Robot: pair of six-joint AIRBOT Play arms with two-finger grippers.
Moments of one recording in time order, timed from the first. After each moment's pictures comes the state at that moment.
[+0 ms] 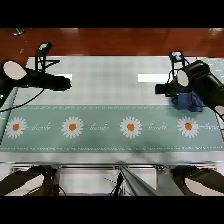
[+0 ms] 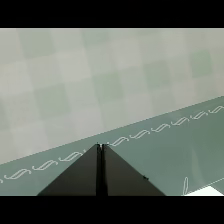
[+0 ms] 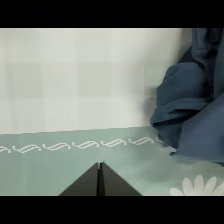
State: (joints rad) left arm -0.11 -1.21 1.10 1.14 -0.98 -1.33; right arm 0.31 -1.29 1.17 -1.84 1.17 2.00
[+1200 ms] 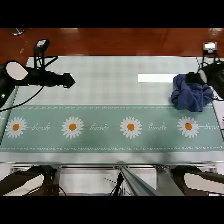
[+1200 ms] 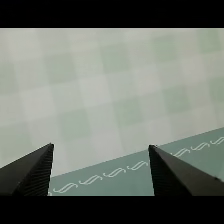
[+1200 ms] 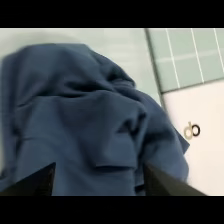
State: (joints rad) left arm -0.11 -1.22 1.10 1.20 -0.88 -1.34; right arm -0.06 -1.40 1.17 -2.17 0.87 2.07
